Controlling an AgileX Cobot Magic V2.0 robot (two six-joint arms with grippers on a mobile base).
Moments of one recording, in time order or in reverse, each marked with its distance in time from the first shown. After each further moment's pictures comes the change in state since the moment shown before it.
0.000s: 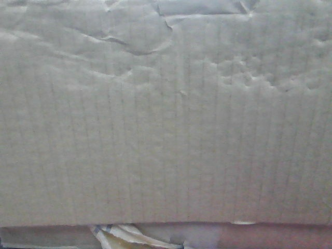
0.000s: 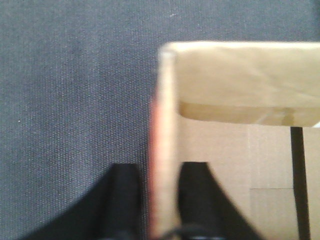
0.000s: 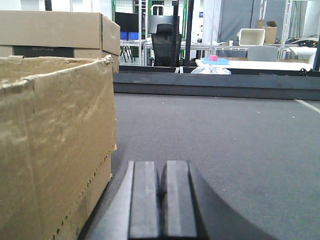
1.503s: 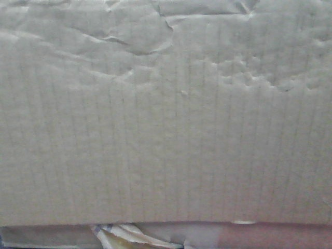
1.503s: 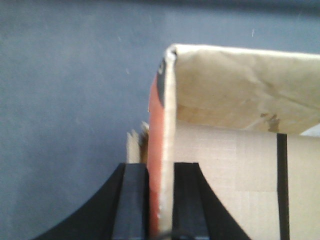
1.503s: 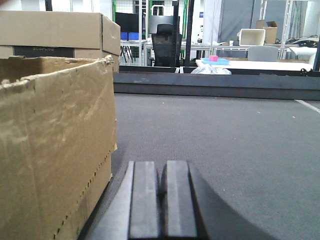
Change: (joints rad) left arm -0.966 0.013 -0.729 0.717 0.325 -1.101; right arm 0.000 0.000 0.000 0.000 0.000 0.000
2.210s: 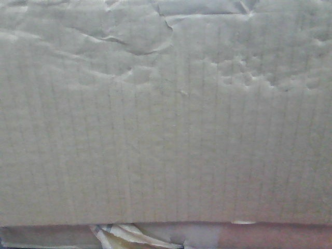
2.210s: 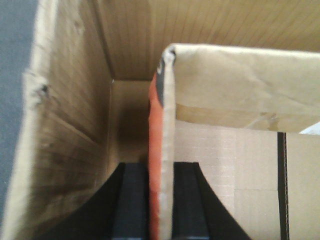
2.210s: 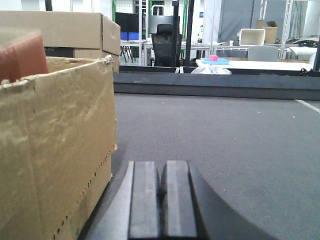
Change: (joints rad) left arm -0.102 0.089 0.393 -0.012 -0.151 -0.249; right arm 0.000 0.000 0.000 0.000 0.000 0.000
